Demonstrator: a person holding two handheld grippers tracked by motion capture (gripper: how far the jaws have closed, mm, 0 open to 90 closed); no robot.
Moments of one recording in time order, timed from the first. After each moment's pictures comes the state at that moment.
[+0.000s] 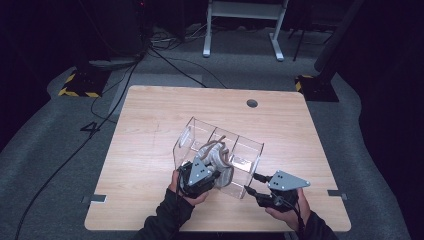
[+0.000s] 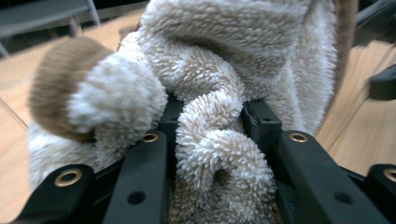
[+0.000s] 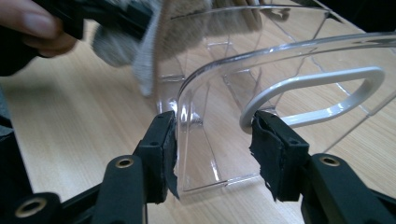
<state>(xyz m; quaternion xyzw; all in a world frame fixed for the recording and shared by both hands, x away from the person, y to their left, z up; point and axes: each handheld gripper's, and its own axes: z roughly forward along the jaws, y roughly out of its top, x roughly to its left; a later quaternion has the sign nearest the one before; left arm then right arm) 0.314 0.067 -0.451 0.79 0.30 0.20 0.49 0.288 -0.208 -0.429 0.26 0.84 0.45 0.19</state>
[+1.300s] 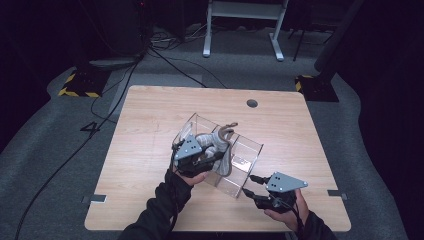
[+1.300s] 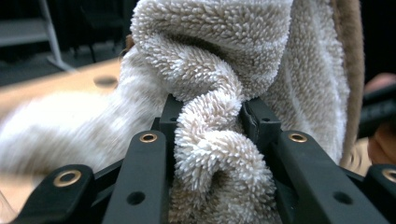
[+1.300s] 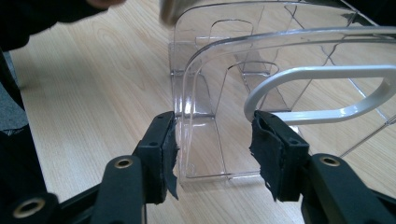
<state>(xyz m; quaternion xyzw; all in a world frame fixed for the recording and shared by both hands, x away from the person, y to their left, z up) 0.351 0.081 -0.421 0.76 0.28 0.12 0.58 0.288 -0.205 -0.432 0.24 0.84 0.45 0.18</state>
